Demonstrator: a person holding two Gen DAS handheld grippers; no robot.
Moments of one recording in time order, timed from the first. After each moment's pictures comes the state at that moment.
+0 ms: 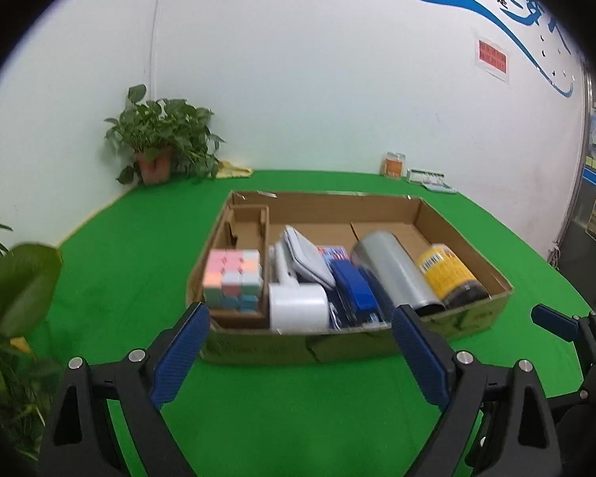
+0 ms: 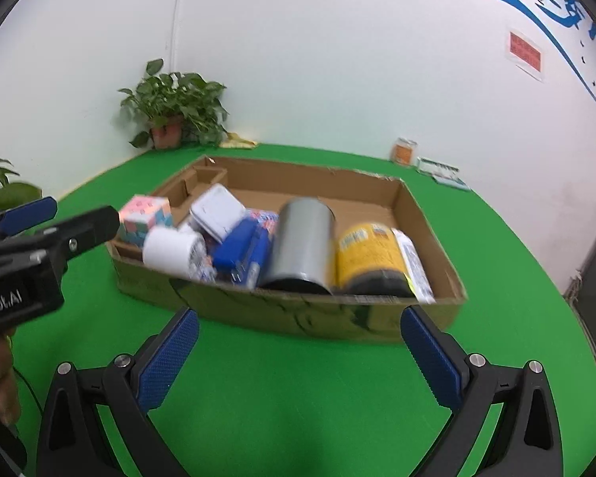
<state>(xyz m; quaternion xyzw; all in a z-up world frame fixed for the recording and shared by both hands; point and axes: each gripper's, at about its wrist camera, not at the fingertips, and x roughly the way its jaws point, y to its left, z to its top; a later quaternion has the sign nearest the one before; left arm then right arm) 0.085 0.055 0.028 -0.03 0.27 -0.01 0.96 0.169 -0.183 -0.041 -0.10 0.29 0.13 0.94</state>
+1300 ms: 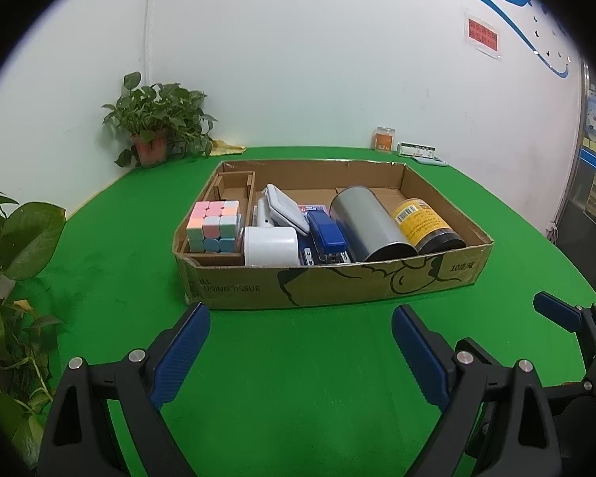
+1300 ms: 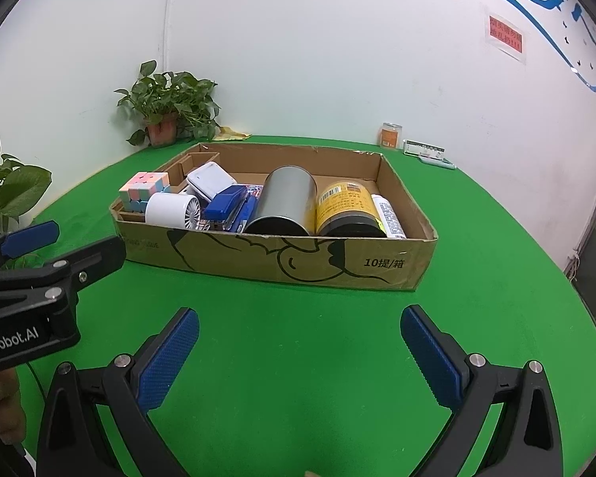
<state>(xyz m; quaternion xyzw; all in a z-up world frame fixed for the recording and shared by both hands) 0.040 0.026 0.011 -0.02 0.29 0.00 0.96 0.117 -0.215 -0.056 -0.07 0.30 0.12 0.95</state>
